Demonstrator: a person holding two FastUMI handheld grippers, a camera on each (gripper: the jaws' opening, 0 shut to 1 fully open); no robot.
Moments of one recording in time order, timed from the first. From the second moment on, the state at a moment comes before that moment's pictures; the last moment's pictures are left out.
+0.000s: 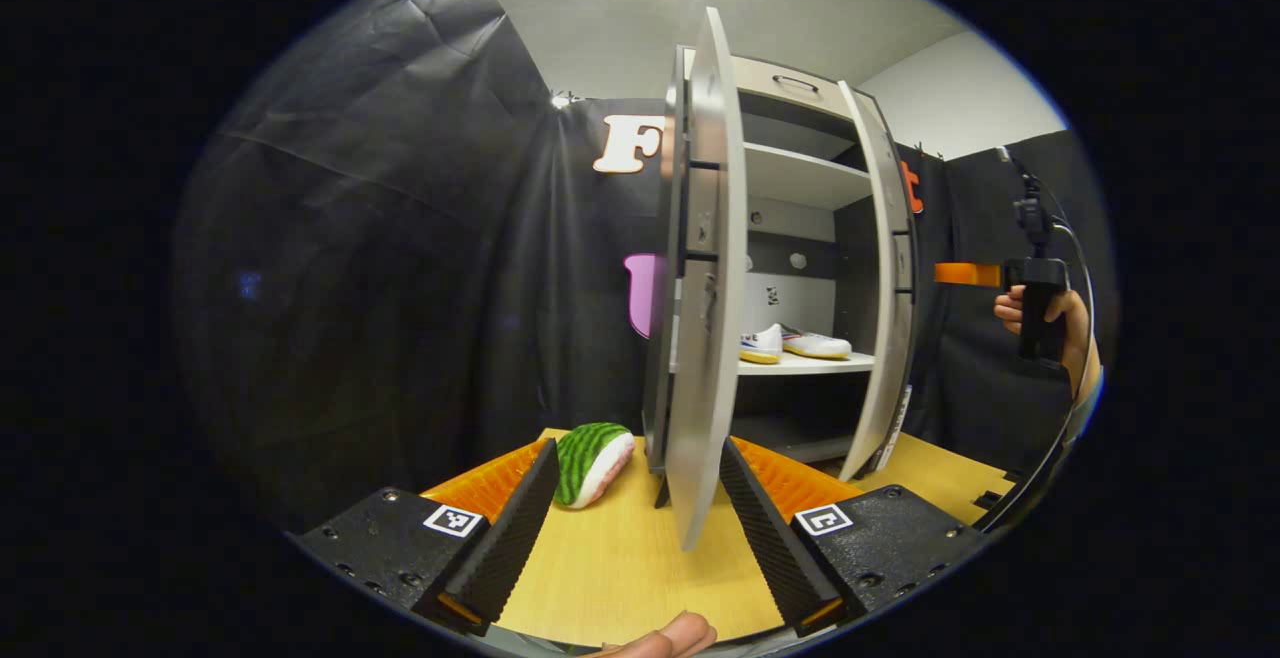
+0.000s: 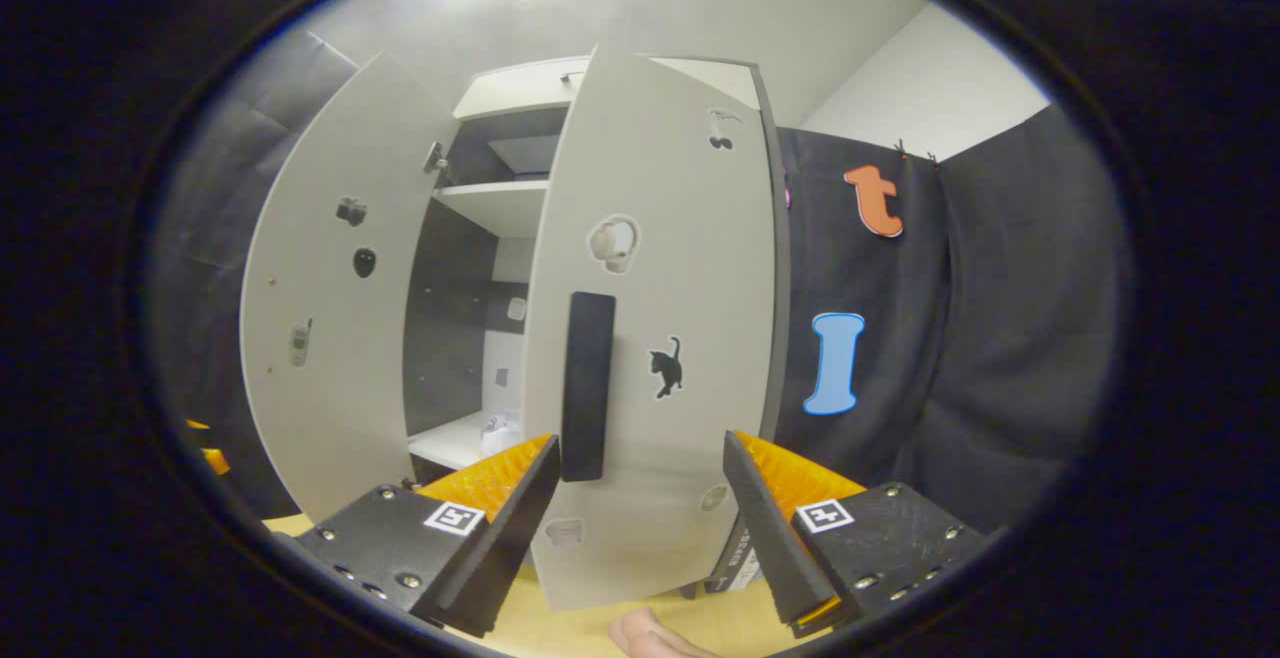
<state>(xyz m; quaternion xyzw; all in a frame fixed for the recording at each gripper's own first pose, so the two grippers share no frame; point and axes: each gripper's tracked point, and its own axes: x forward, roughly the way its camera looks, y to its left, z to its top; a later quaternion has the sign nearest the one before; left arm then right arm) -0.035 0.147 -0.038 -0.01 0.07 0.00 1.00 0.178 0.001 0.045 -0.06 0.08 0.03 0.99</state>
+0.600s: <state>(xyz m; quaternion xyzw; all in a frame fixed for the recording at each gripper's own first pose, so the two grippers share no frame) 0.055 0.191 -0.007 0.00 0.06 0.02 1.00 0.064 0.006 0.009 -0.04 0.10 0.03 0.99</state>
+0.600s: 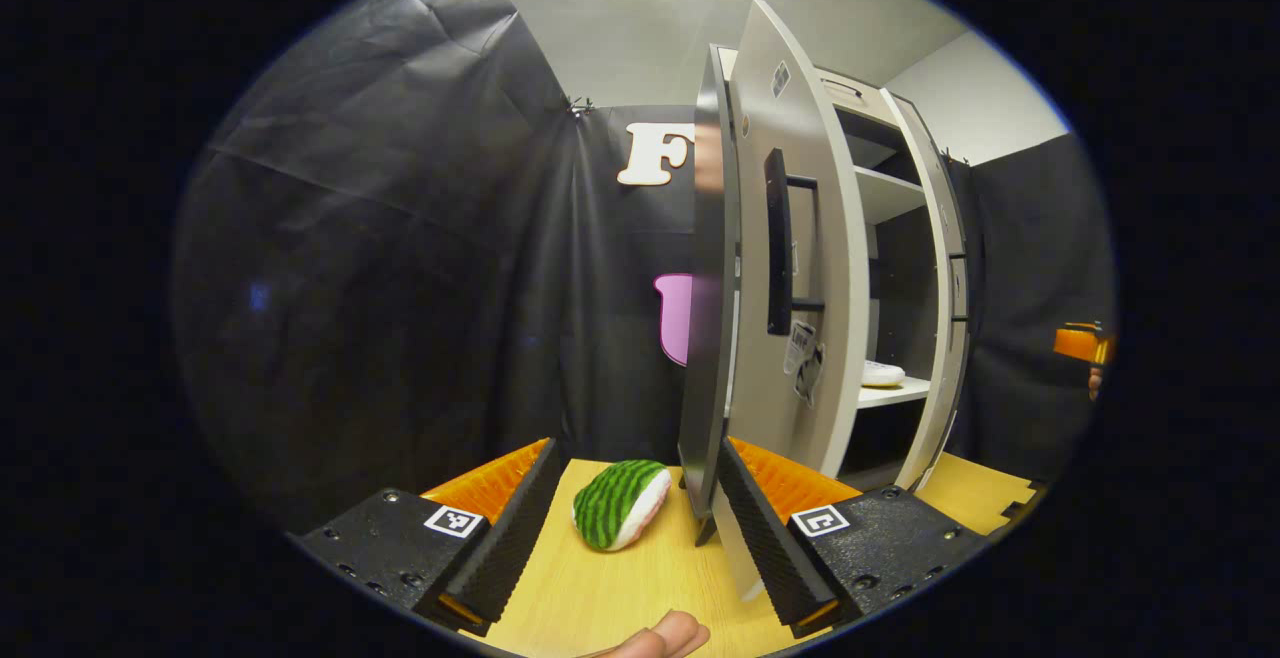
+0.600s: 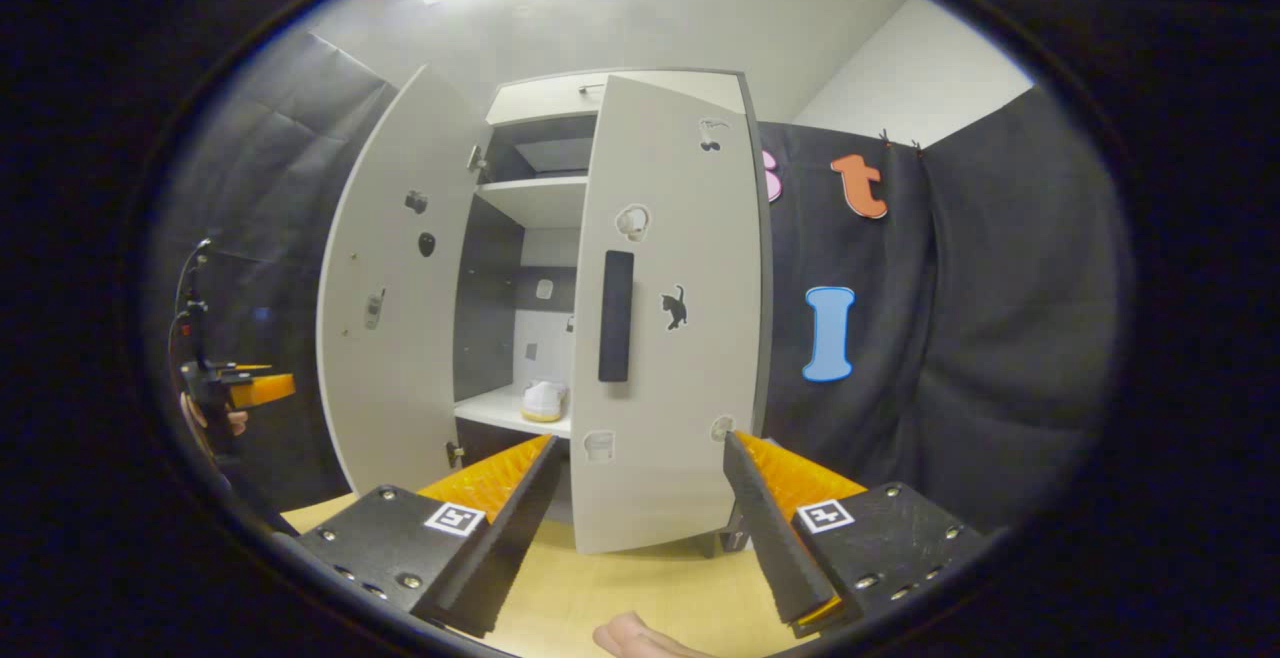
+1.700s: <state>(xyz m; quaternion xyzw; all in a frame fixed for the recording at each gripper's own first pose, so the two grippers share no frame) 0.132 0.160 0.069 0.01 0.06 -0.01 1.00 -0.019 -0.027 -0.038 -0.01 0.07 0.02 1.00</state>
